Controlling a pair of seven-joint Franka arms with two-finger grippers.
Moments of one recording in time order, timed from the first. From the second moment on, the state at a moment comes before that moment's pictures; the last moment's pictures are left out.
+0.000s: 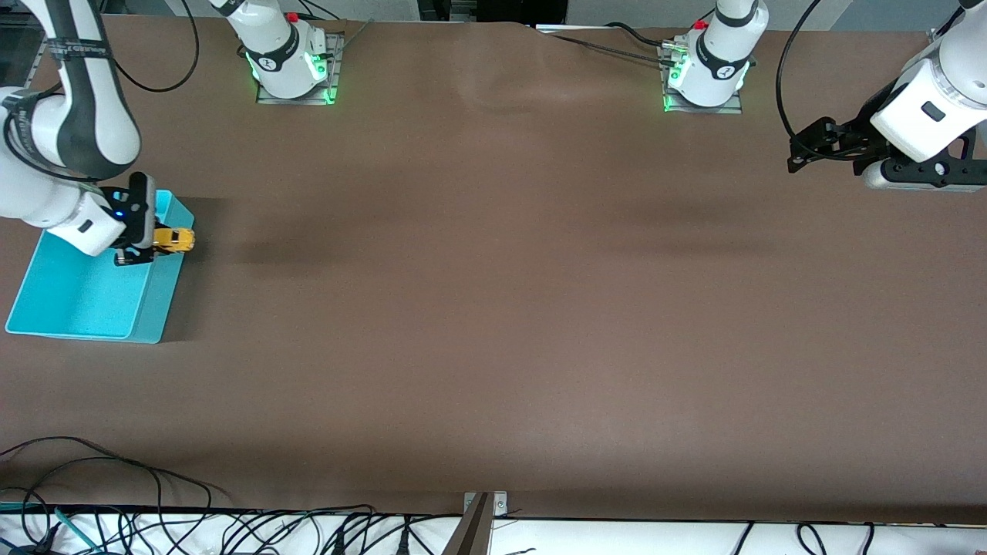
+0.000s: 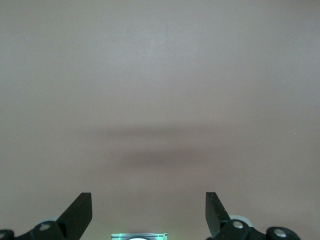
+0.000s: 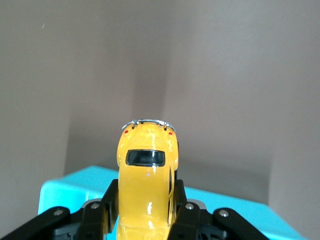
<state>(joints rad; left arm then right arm) -0.03 -0.04 -0.07 -1.64 -0.05 1.48 -0.10 -0.24 0.16 -0.02 -2.11 0.01 2.15 -1.99</state>
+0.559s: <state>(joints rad) -0.03 -0.04 -0.07 -1.64 -0.05 1.48 -0.10 -0.44 0.23 -0.03 -2.09 -0.03 2.16 -2.35</state>
